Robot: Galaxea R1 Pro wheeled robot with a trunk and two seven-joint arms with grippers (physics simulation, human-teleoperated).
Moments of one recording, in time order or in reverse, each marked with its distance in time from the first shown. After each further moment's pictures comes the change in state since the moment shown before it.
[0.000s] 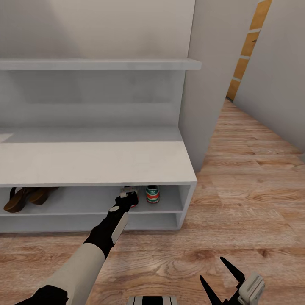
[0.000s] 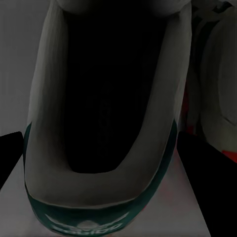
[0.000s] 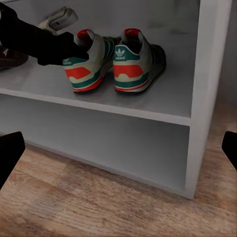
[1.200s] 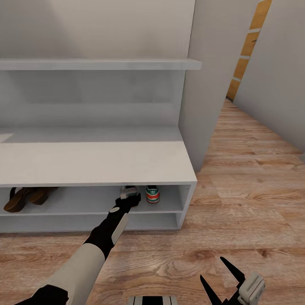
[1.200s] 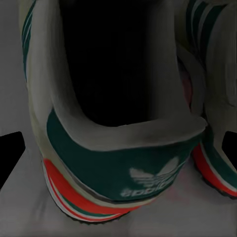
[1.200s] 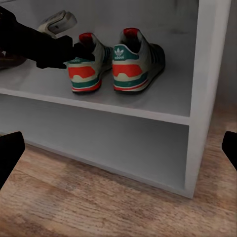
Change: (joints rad) left arm 0.000 0.000 0.001 0.019 0.004 0.002 -0.002; right arm -0.001 0.000 0.000 0.000 0.000 0.003 -0.003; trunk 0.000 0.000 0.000
